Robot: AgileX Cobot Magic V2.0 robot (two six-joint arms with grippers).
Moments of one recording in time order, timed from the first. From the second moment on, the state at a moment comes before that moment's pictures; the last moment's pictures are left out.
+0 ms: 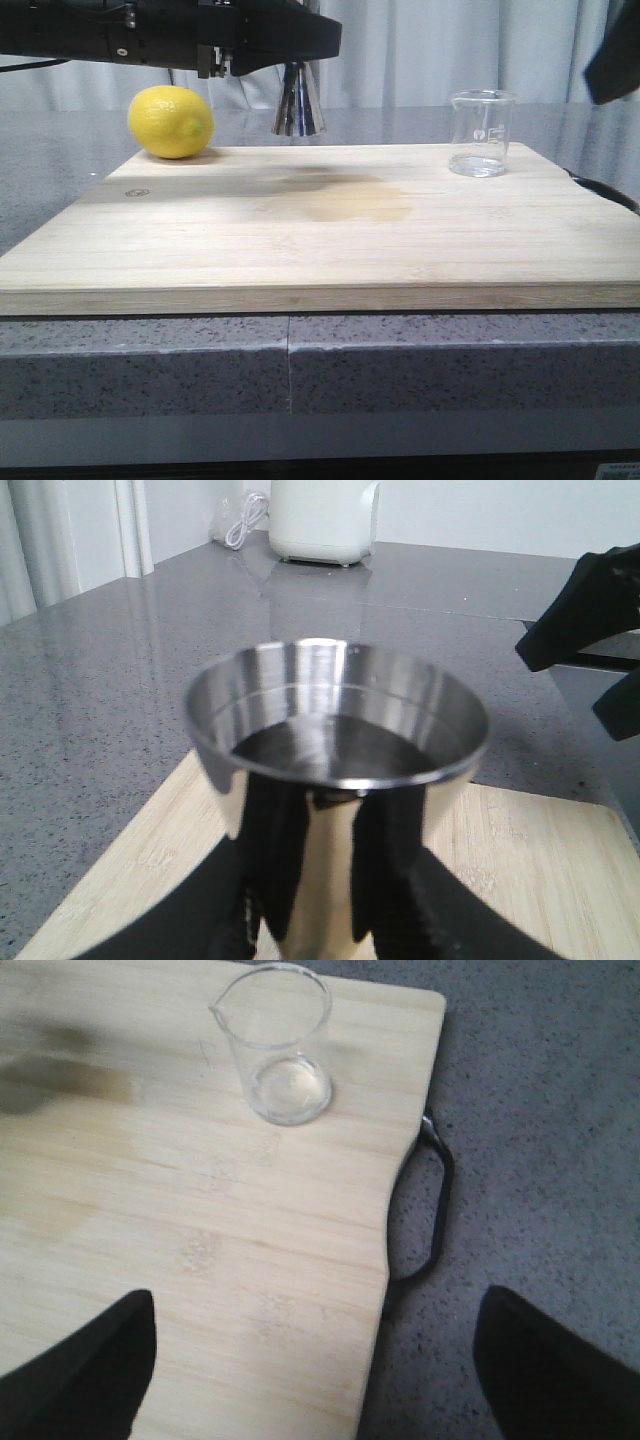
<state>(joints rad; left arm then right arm) -0.32 1.88 -1.21 -1.76 1.16 2.15 0.31 0.94 -0.74 -0.07 0.54 0.15</state>
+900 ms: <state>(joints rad) -0.32 1.88 -1.21 -1.76 1.16 2.16 0.31 0.86 -0.75 -0.09 0.62 0.15</state>
